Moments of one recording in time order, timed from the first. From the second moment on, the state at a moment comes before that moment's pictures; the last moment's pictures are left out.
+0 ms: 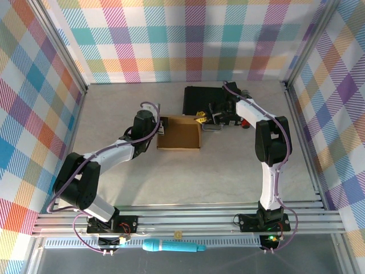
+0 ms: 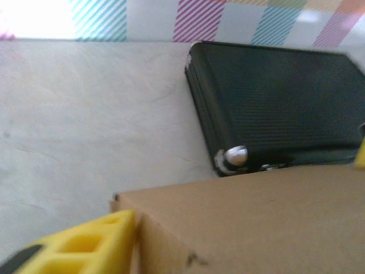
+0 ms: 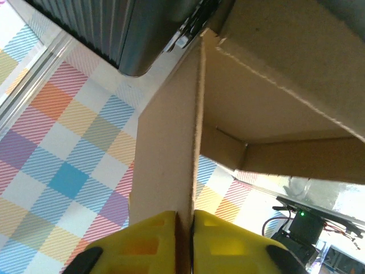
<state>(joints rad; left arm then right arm) -0.46 1.52 0.86 0.23 -0.08 -0.30 0.27 2.12 1.66 -0.61 -0.96 1.42</state>
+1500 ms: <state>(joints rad) -0.18 1.48 1.12 -0.47 0.44 -1.53 0.30 2.07 1.73 -0.74 -0.90 1.36</state>
